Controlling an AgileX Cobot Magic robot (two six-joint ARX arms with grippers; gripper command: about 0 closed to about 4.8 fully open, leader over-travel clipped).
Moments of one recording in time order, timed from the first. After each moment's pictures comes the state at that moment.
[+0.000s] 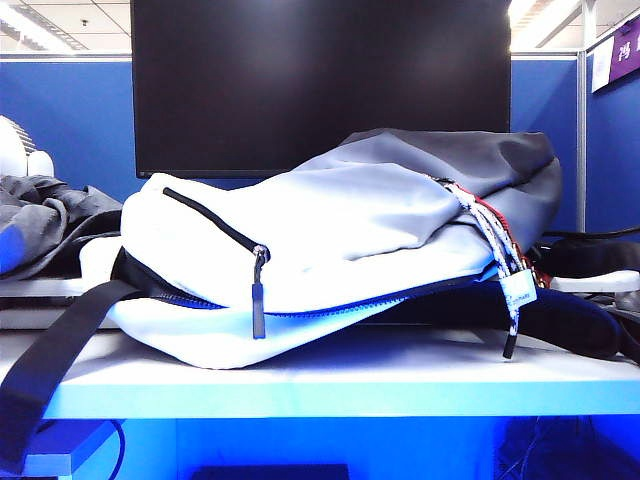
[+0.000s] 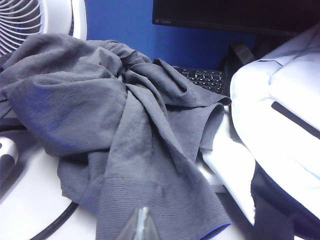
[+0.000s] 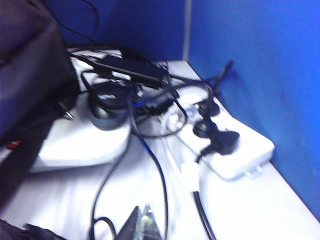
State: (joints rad) left arm 0.03 0.01 0.01 0.00 0.07 -0.06; right arm -0.03 0.00 0.01 -0.08 0.13 0.03
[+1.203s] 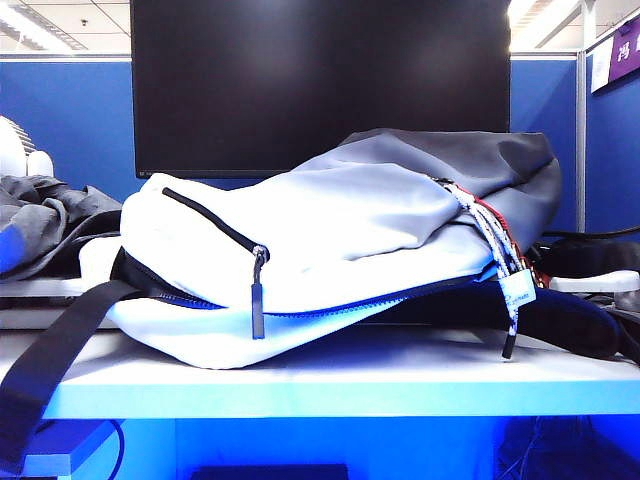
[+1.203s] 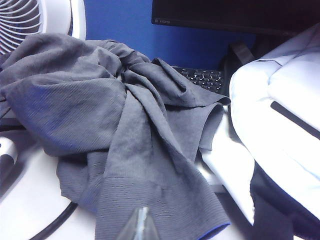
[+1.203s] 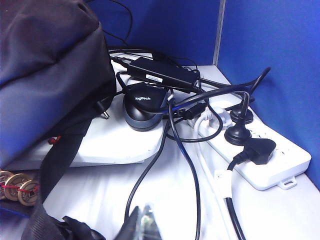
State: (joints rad) left arm 0.03 0.01 0.01 0.00 0.07 -0.06; right arm 0.05 0.00 0.01 -0.07 0.10 0.02
